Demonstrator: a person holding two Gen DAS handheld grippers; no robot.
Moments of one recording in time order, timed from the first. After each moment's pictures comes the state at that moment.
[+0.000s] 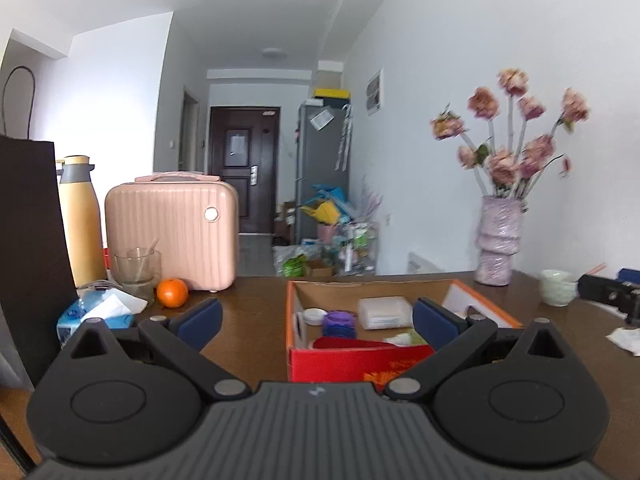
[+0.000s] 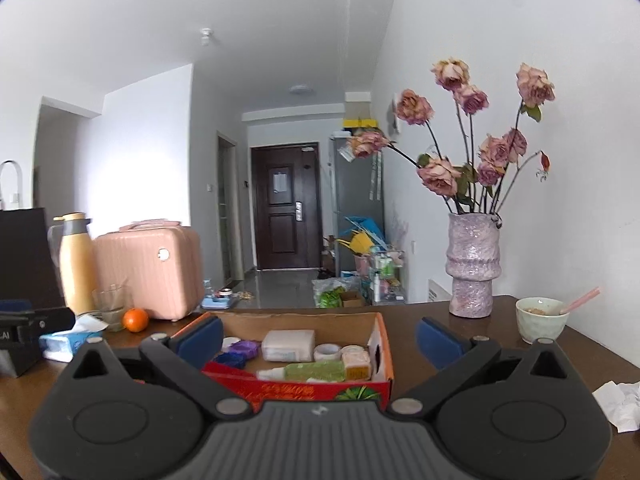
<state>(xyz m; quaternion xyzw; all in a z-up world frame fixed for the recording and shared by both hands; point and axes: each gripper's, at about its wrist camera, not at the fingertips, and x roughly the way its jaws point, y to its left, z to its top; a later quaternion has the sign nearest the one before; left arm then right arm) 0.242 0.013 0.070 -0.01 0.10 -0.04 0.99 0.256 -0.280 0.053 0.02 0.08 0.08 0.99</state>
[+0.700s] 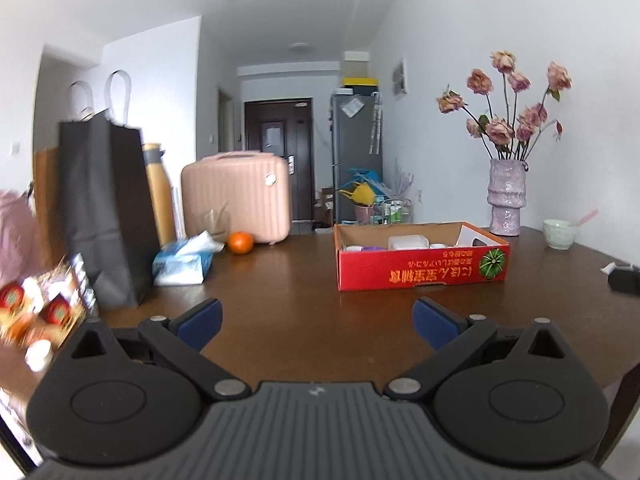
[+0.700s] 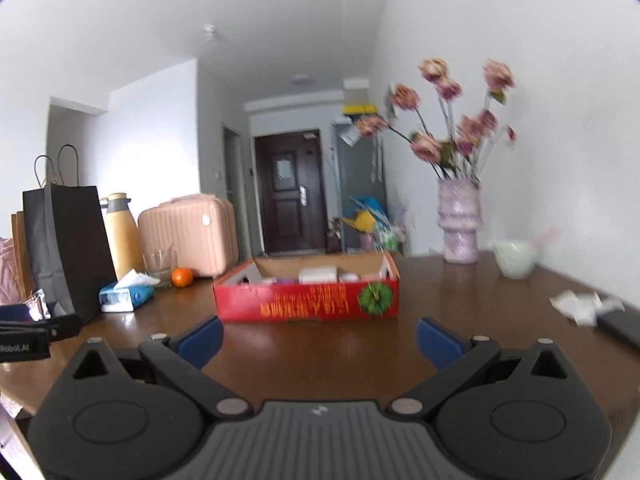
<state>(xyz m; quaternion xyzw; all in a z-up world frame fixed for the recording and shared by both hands) 0.053 0.019 0.025 0.01 0.12 0.03 0.99 0.061 -0.257 0.008 0.05 0.13 0.06 0.99</state>
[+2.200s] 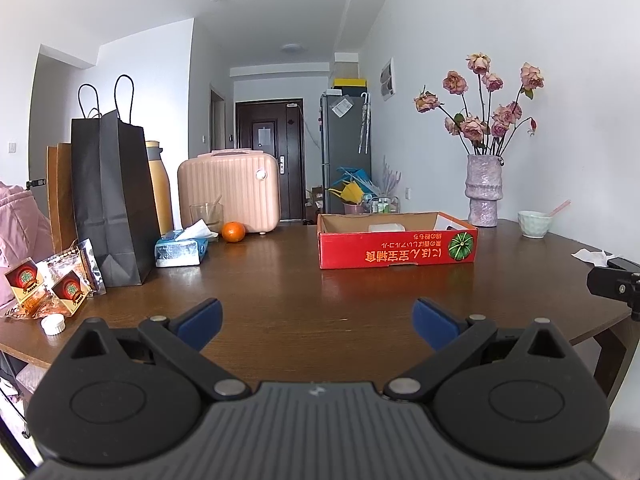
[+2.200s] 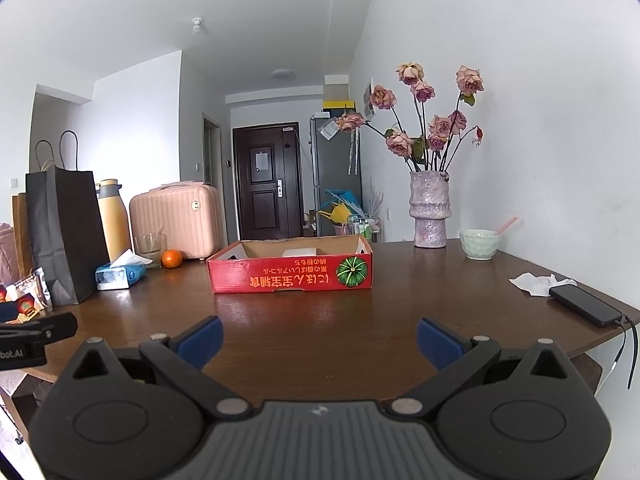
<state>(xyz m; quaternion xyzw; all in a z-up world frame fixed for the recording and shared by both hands) -0.006 0.002 0.014 0.02 0.11 0.02 0.99 -0.001 -0.250 0.002 0.03 0.12 0.03 0.99</state>
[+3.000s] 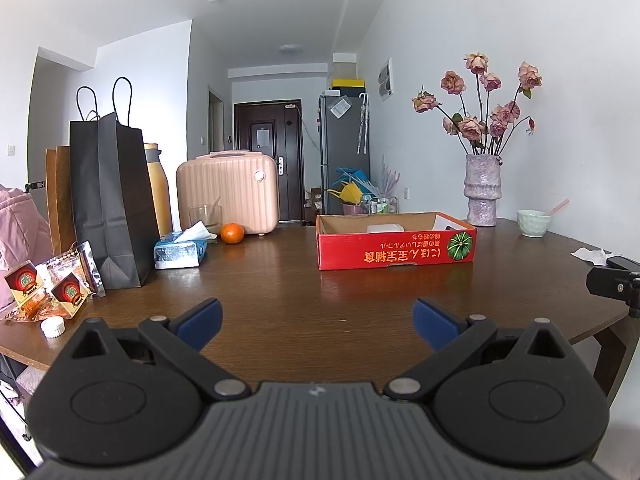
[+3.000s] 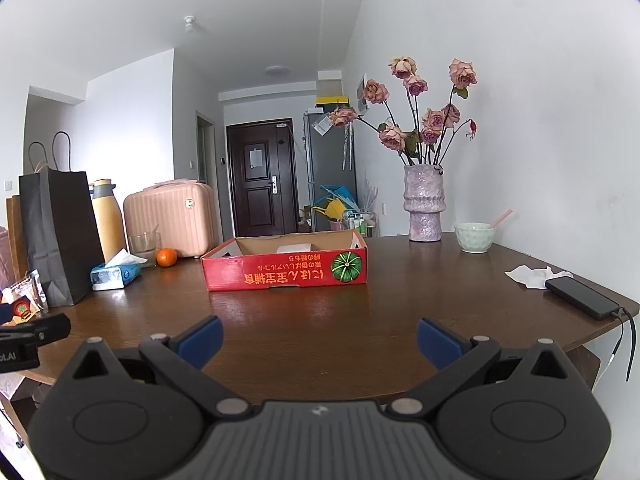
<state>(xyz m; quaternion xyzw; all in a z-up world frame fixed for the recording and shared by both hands) -0.007 0.002 0.013 0.03 0.11 0.02 0.99 0.000 -0.252 0.000 0.04 0.12 0.02 0.99</state>
